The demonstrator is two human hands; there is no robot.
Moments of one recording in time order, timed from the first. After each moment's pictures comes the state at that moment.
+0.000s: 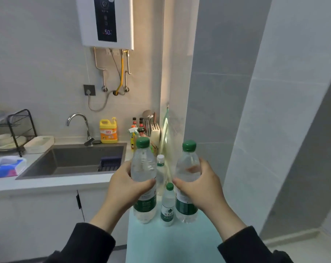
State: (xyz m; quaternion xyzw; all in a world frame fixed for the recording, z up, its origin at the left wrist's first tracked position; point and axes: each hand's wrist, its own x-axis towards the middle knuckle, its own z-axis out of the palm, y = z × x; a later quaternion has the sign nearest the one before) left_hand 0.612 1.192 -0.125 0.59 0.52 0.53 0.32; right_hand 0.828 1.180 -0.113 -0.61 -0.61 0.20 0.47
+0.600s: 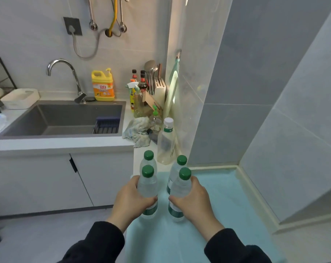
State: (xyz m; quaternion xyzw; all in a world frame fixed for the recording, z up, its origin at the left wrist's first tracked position) left_hand 0.602 1.286 -0.343 0.58 0.67 0.32 0.34; right_hand 0.802 1.274 -0.327 -0.71 -0.55 0.32 0.31
